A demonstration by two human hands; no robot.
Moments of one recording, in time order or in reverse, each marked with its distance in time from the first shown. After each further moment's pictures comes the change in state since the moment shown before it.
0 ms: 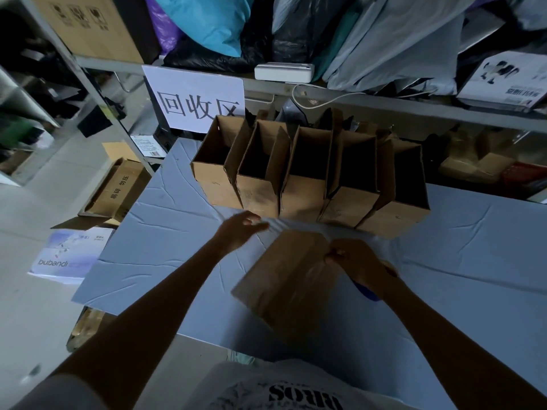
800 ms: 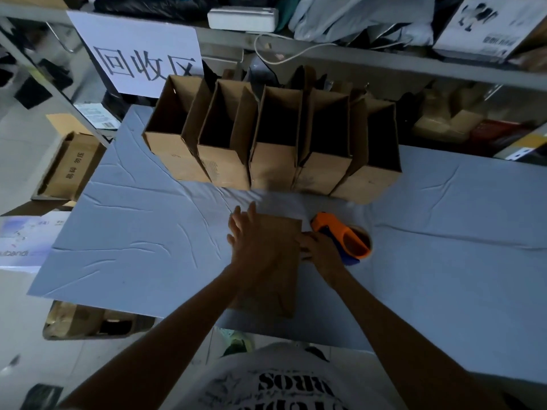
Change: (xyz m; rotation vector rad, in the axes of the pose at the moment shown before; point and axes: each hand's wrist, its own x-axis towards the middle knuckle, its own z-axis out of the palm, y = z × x) left_hand -0.053 0.030 0.111 0.054 0.164 0.025; right_hand -0.019 0.002 0.055 0.905 0.135 0.573
